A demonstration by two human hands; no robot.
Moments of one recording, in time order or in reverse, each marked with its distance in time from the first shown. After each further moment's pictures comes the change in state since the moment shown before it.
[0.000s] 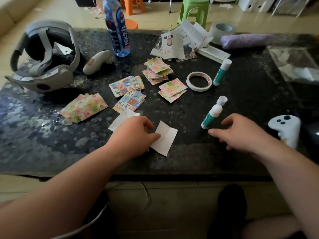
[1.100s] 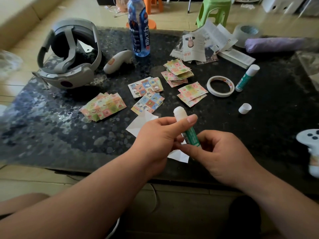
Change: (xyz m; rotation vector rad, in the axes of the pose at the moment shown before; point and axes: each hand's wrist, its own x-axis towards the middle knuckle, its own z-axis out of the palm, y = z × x) left_hand -0.023 0.023 -0.002 -1.275 -0.137 -0.123; right_hand -0.065 -0.058 0.045 0.364 -0.199 -0.508
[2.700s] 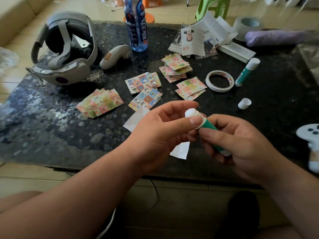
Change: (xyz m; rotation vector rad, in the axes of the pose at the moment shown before) left_hand -0.007 0.007 -0.002 -0.137 -0.318 0.176; right_hand 0.002 0.002 -0.026 0.470 -0.200 -0.051
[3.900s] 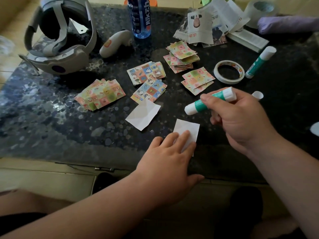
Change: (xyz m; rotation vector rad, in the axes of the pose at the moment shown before) left_hand -0.021 -0.053 -0.020 1.937 -0.256 -0.071; right_hand 0.058 0.013 0.002 0.003 0.476 -0.046
